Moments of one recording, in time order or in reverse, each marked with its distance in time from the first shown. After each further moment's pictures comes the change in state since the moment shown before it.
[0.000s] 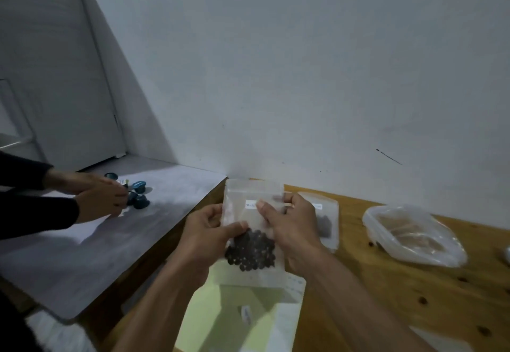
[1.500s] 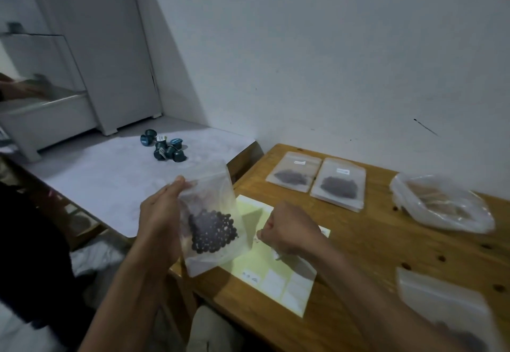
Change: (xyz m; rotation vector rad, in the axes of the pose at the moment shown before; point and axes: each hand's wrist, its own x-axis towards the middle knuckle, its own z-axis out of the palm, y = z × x) left_hand -0.070 -0.003 -0.085 -0.202 0.462 -0.091; right_hand -0.051 0.045 0.028 -1.030 -0.425 -0.083
